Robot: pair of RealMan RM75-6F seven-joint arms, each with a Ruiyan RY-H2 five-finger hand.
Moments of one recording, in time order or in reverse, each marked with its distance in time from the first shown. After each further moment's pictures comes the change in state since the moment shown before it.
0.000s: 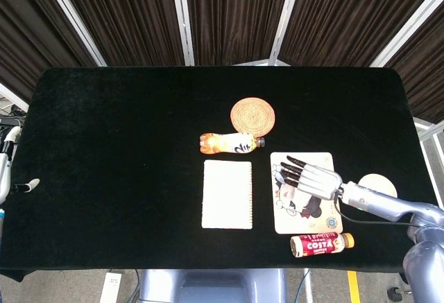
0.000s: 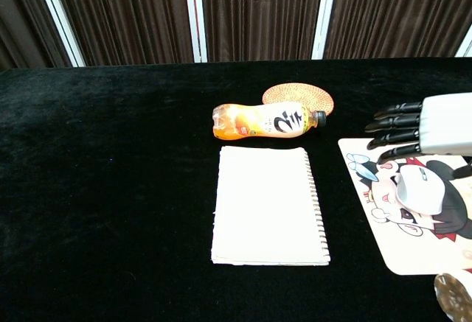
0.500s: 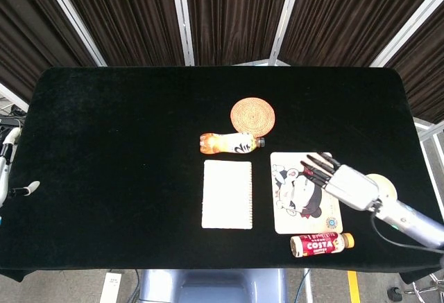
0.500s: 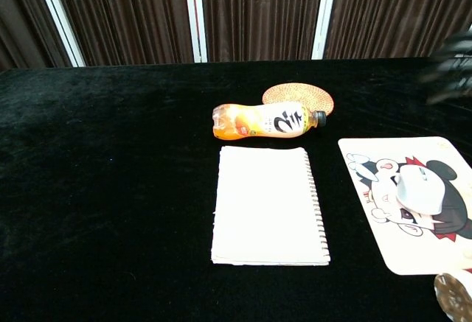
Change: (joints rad) left arm 0.046 0.020 0.027 -0.022 0.123 0.059 -0.070; right arm -0.169 0.223 0.094 -0.345 0.151 0.251 -0.094
